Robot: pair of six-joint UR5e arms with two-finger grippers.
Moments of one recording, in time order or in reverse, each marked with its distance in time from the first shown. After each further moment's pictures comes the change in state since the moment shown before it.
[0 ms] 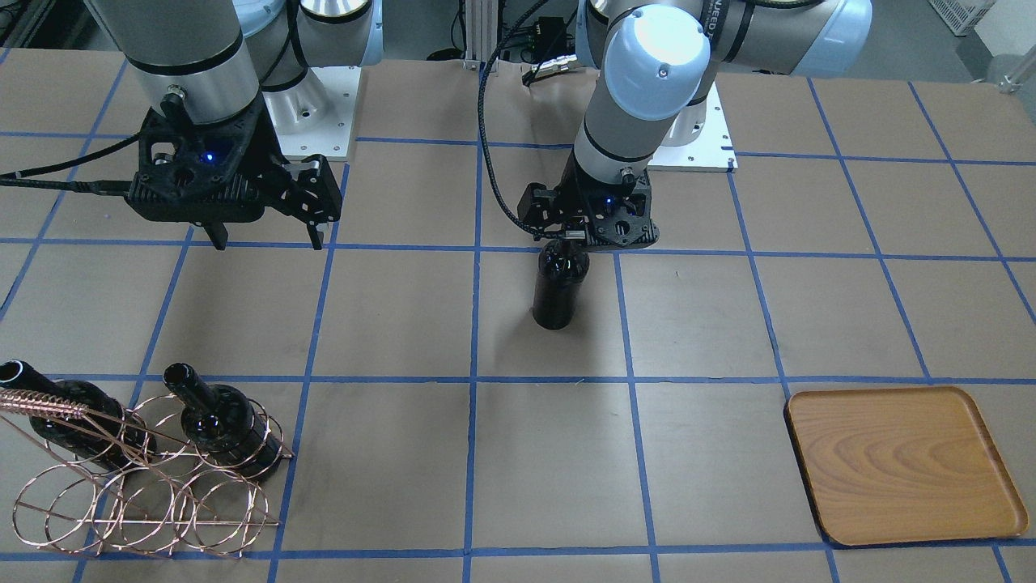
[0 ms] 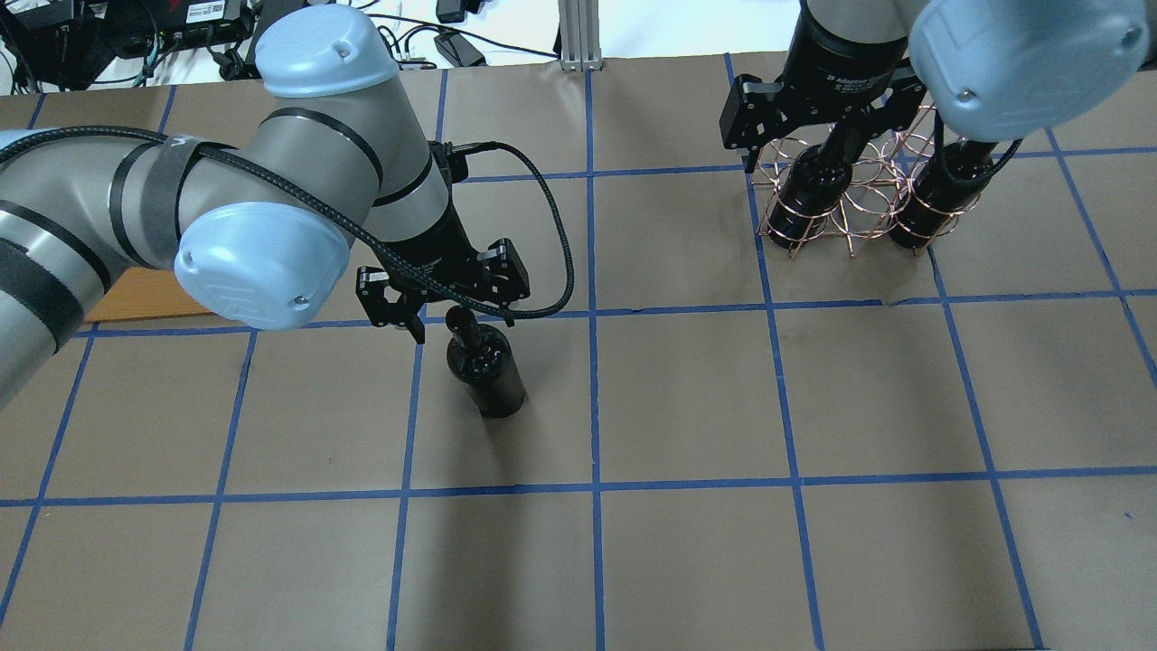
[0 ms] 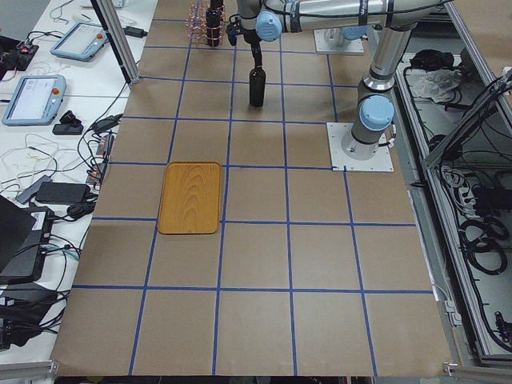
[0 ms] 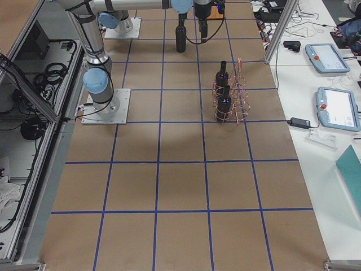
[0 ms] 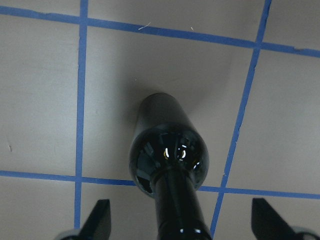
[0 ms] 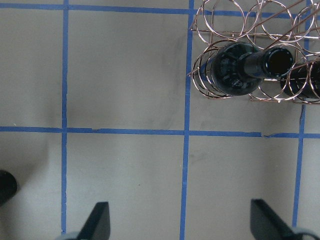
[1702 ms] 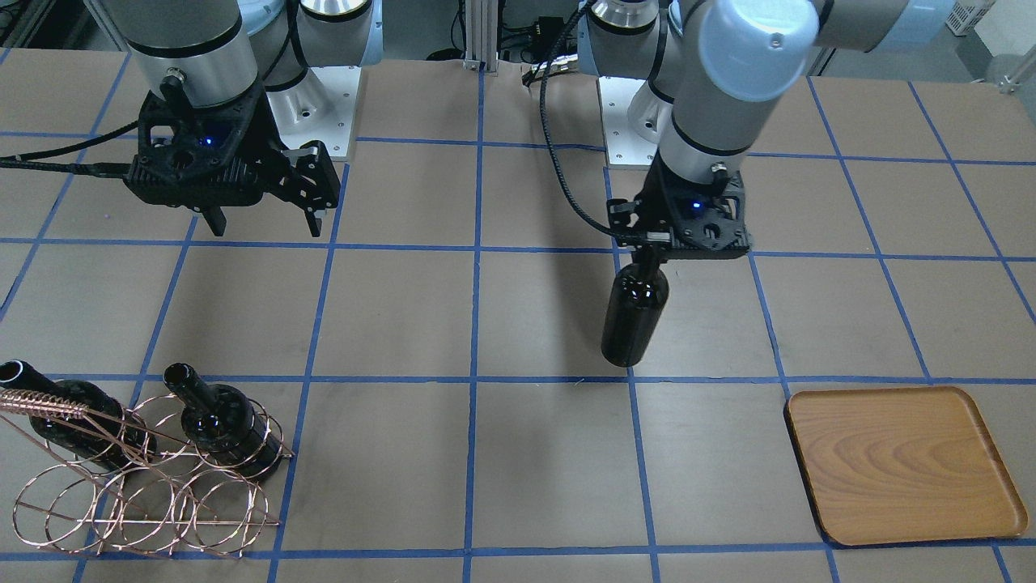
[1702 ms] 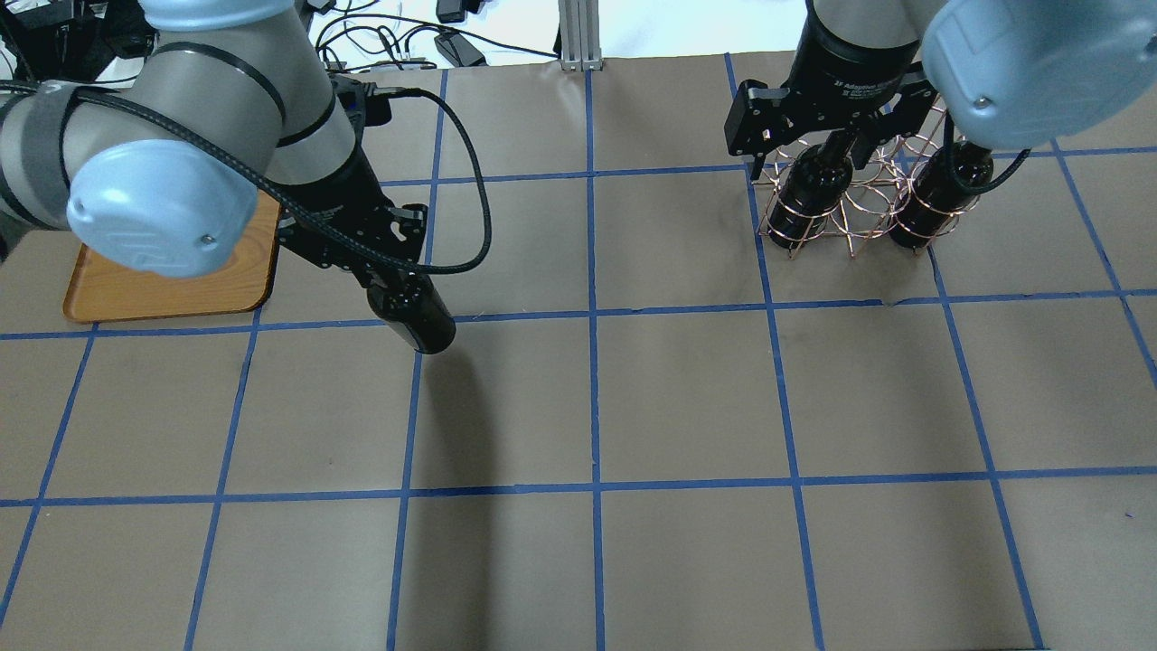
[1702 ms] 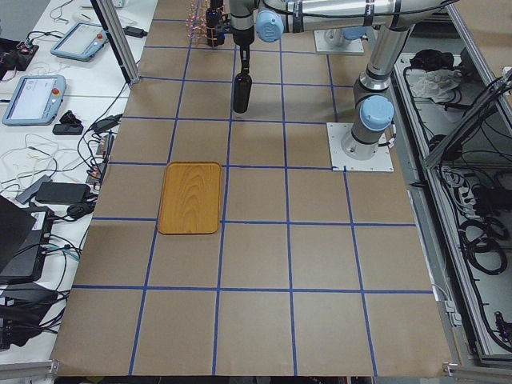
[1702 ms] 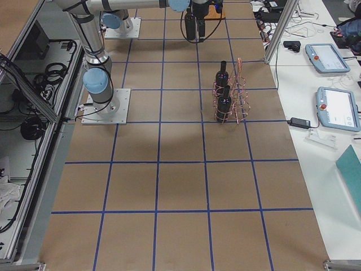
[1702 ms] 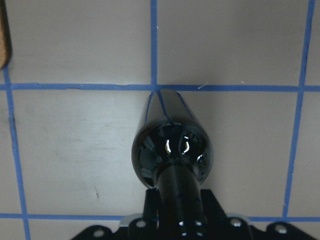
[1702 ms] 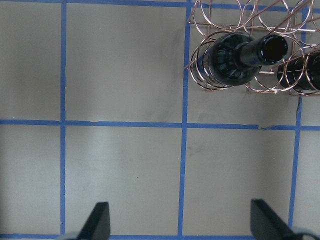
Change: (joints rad) left arm 0.158 0.016 0.079 -0.002 0.118 0.263; right arm 0.000 -0.022 0.013 0.024 -0.009 0.001
